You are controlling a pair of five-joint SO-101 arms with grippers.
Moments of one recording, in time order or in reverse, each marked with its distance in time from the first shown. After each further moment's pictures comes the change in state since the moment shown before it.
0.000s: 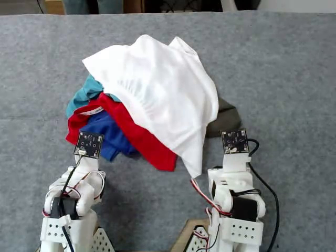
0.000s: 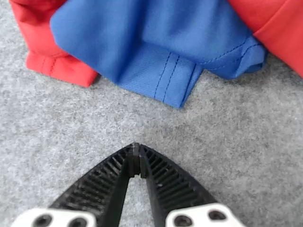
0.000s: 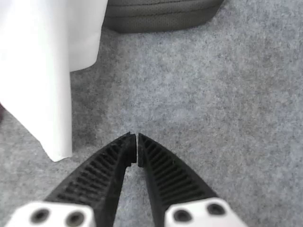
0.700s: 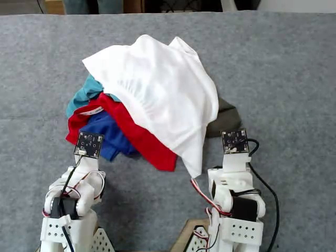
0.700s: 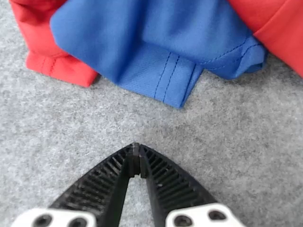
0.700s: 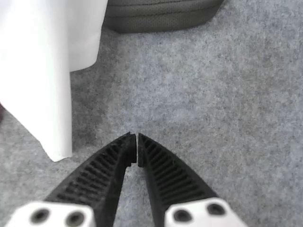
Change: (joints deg) left arm 0.0 0.0 0.0 0.0 0.0; right arm 0.0 0.0 0.0 0.0 0.0
